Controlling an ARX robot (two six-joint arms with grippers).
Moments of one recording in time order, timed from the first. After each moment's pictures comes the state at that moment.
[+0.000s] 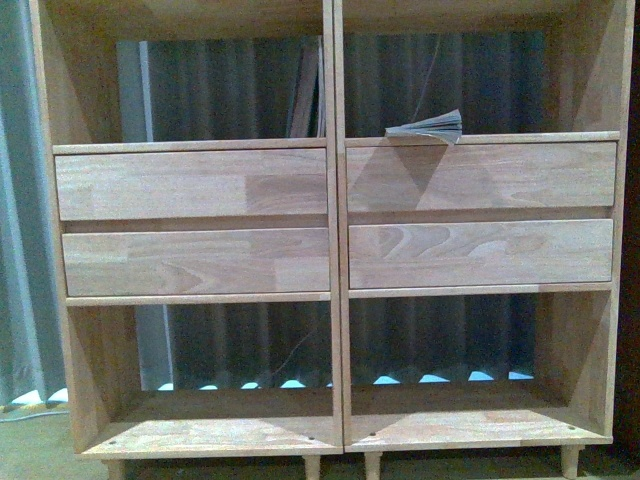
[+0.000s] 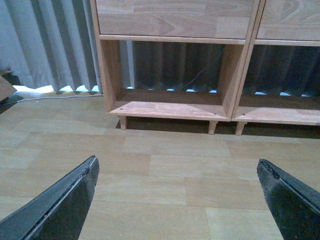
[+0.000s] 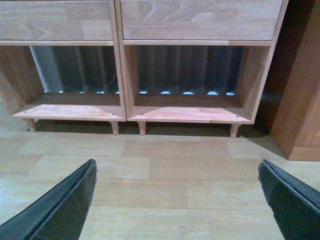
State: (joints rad) left arm 0.00 0.00 0.01 0.00 0.00 0.00; right arm 0.00 0.01 0.02 0.00 0.00 0.00
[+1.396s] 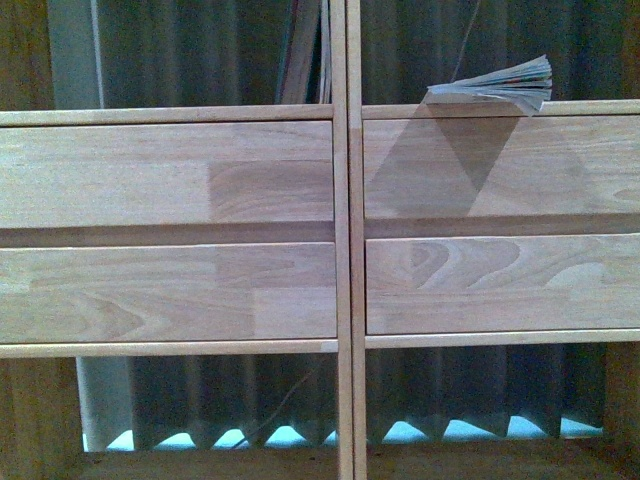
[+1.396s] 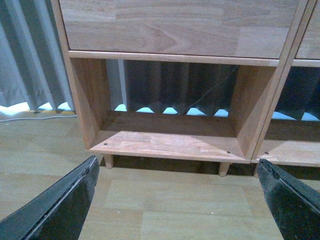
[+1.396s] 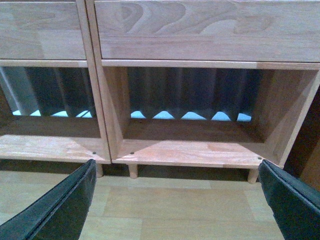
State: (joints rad) left arm 0.00 0.00 0.01 0.00 0.00 0.00; right arm 0.00 0.00 0.02 0.00 0.00 0.00
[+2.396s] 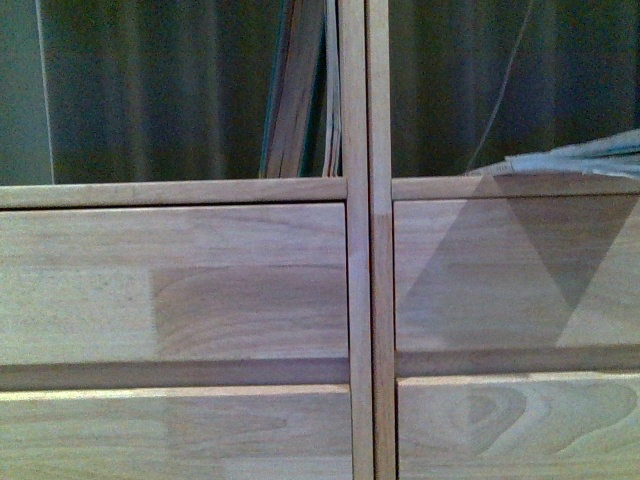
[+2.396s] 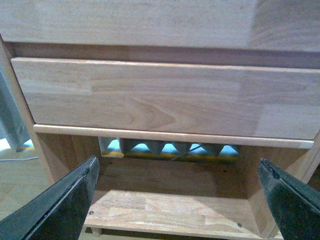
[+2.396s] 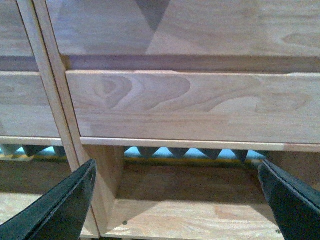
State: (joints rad) left arm 0.00 0.00 0.01 0.00 0.00 0.00; right arm 0.00 0.00 0.02 0.00 0.00 0.00
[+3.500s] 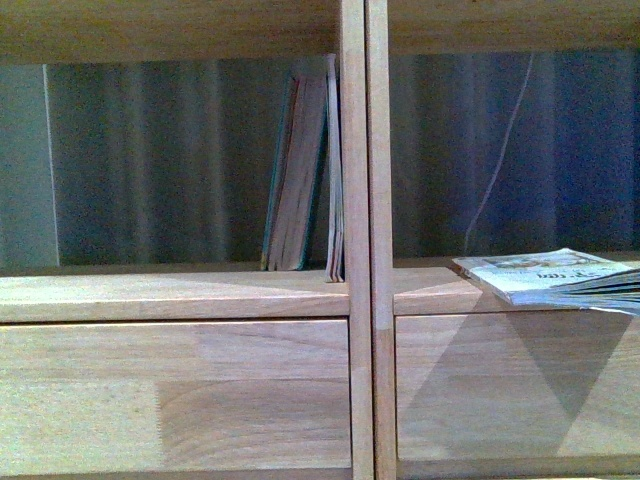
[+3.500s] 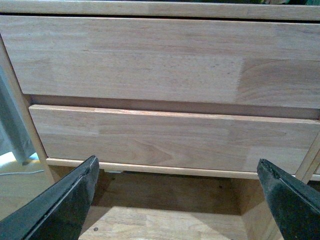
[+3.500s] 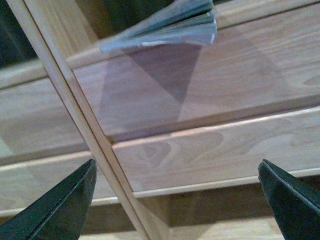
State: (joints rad) left arm 0.00 0.00 0.01 0.00 0.00 0.00; right arm 0.26 0.33 0.09 0.28 0.24 0.27
